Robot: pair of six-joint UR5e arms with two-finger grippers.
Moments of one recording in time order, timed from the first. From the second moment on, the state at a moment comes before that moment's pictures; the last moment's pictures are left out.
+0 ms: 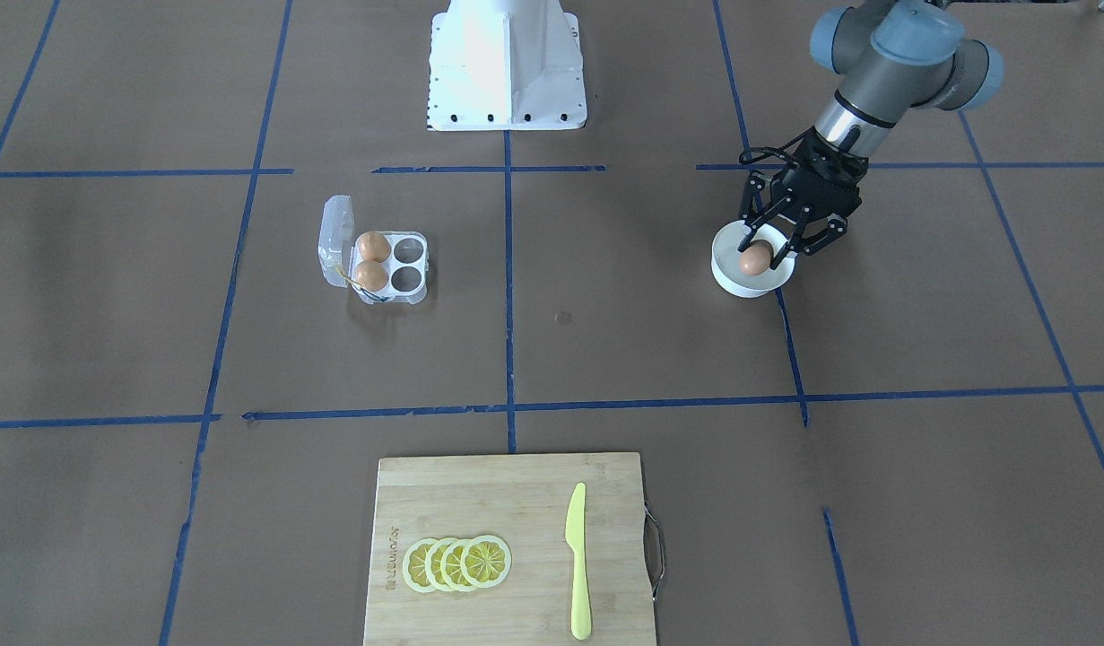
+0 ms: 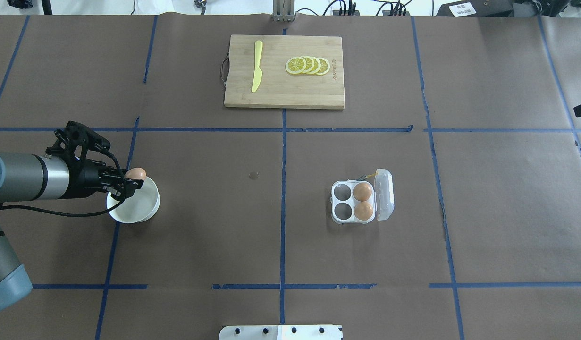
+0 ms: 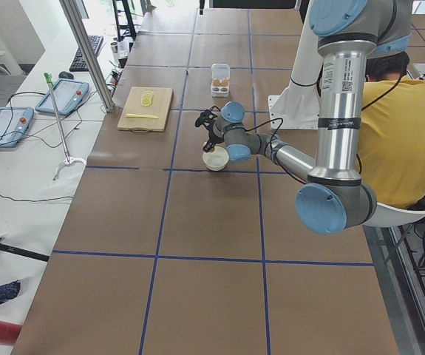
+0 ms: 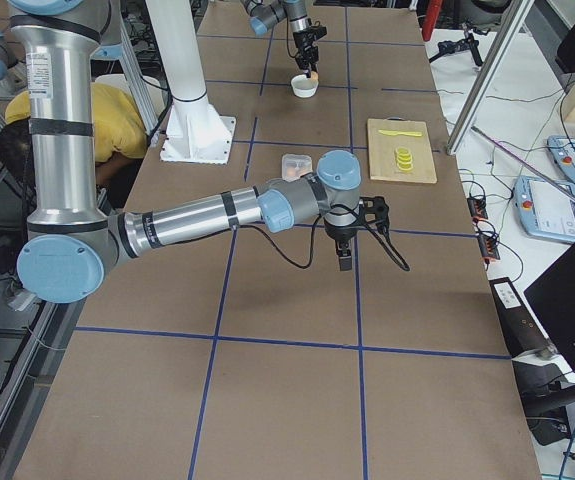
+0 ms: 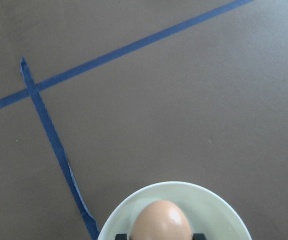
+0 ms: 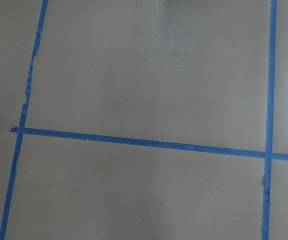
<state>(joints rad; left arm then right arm) -0.64 -1.60 -1.90 -2.41 -1.81 -0.68 1.35 -1.58 1.85 -1.41 2.31 0.36</state>
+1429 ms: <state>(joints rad) -0.32 -2.20 -1.49 -2.76 -1.37 -0.45 1.35 -1.58 1.85 -1.41 2.31 0.37</state>
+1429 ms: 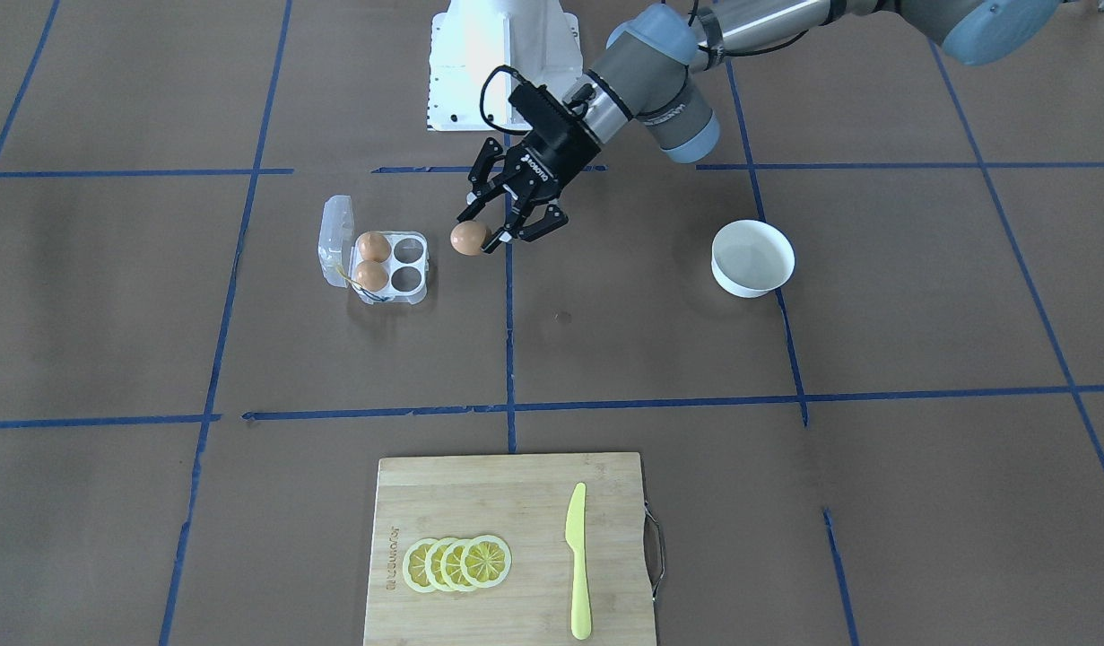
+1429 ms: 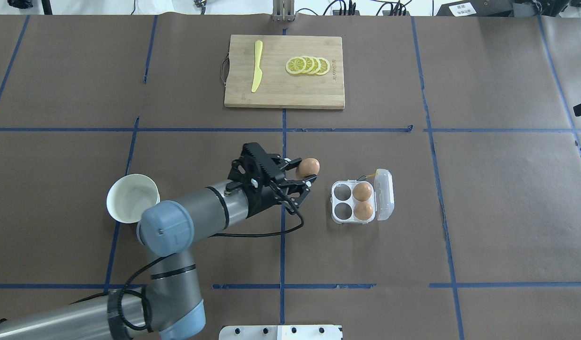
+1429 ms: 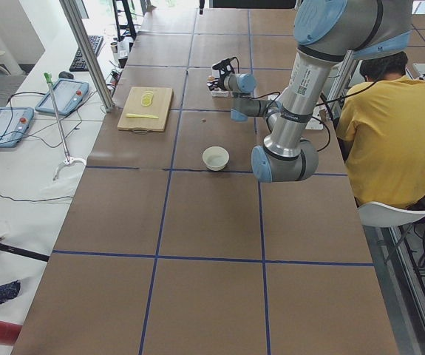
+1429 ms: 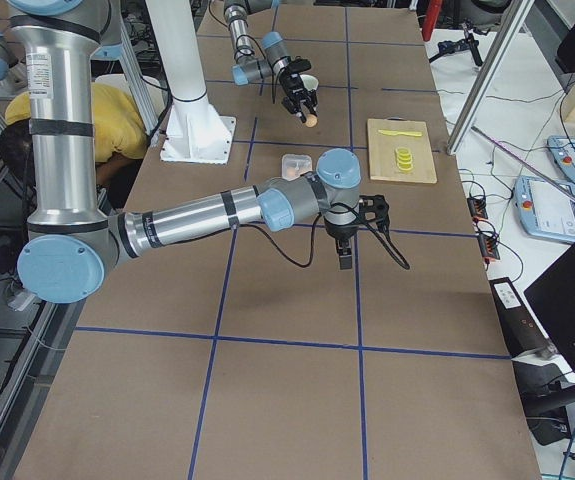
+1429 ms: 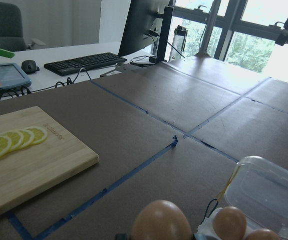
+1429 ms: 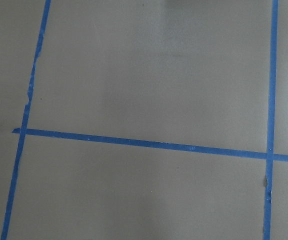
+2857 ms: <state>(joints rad) -0.25 -2.37 -1.29 -2.76 -1.37 -0.35 1.35 -1.58 1.85 -1.41 2.31 0.36</state>
